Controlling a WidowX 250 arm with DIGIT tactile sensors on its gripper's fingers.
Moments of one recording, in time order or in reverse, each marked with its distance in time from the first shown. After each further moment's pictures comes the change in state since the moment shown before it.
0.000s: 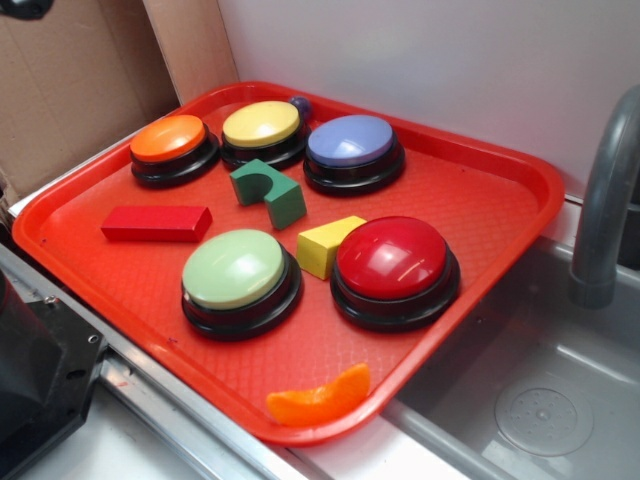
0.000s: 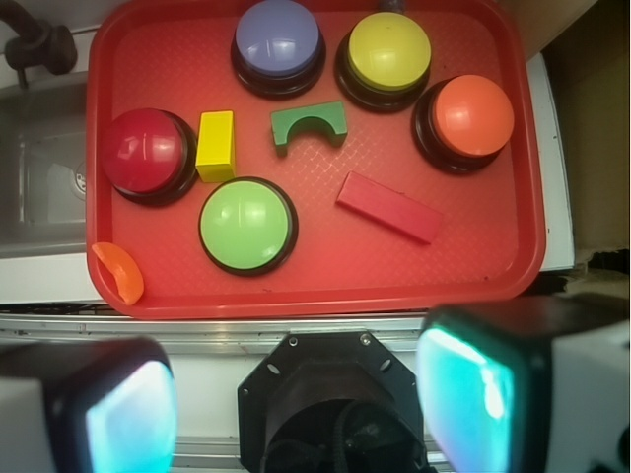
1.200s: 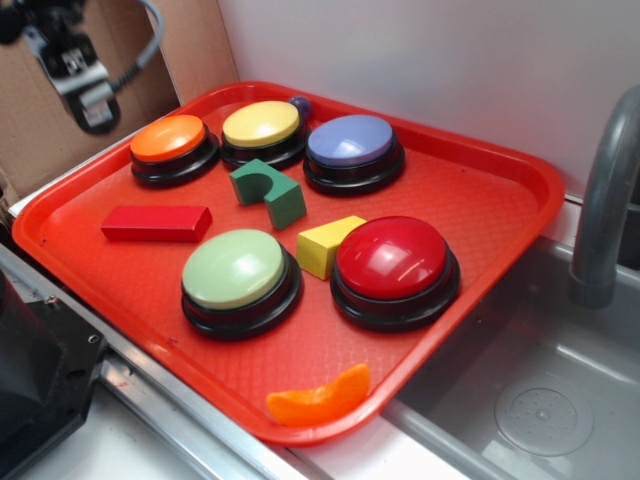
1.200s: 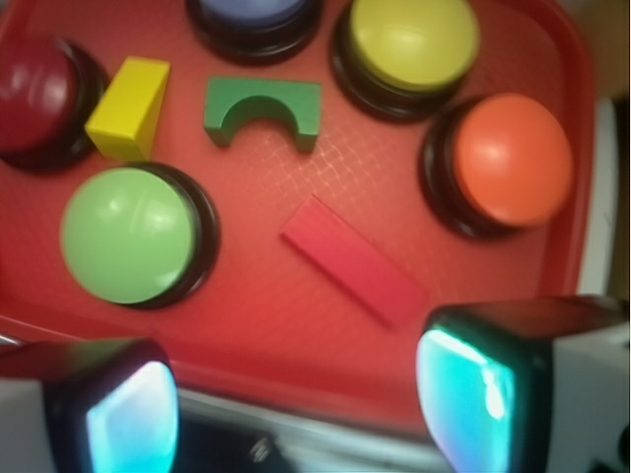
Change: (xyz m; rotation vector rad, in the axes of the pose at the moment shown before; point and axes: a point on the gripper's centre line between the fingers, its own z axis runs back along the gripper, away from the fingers) arm 0.041 0.057 -0.105 0.034 0.004 -0.336
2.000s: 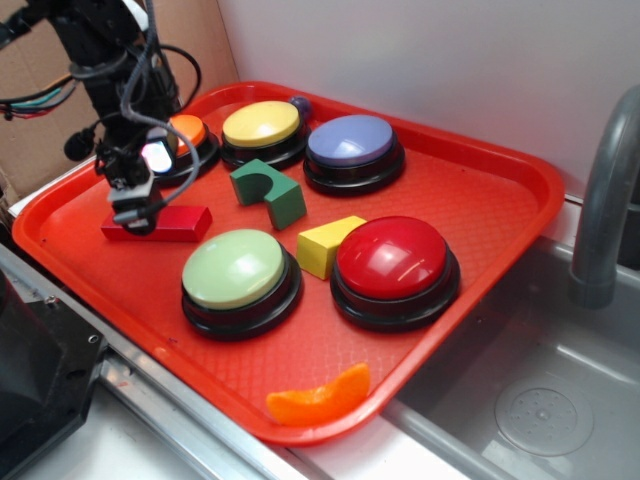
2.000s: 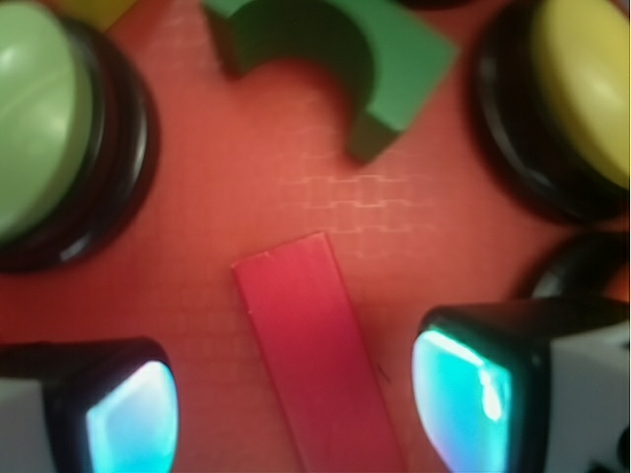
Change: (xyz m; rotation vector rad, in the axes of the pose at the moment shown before) arm 0.009 0.019 -0.091 -0.034 -0.026 -0.535
